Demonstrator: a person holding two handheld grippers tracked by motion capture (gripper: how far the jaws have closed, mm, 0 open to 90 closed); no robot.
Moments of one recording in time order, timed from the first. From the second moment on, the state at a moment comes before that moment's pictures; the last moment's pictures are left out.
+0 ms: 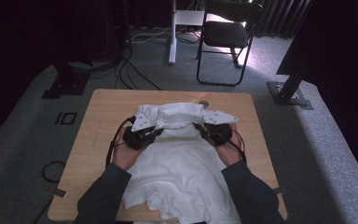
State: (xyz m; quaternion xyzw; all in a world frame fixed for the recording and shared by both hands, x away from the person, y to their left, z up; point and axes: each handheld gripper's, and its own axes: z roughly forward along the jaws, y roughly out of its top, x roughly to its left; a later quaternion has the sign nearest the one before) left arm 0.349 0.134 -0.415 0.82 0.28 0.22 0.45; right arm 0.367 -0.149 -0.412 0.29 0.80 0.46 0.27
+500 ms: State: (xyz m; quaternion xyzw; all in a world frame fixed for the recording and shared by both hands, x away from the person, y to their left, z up) left arm 0.335 0.135 -0.543 0.85 0.36 0.06 0.38; right arm 0.337 -0.149 -0.545 0.35 0.85 0.37 0.13
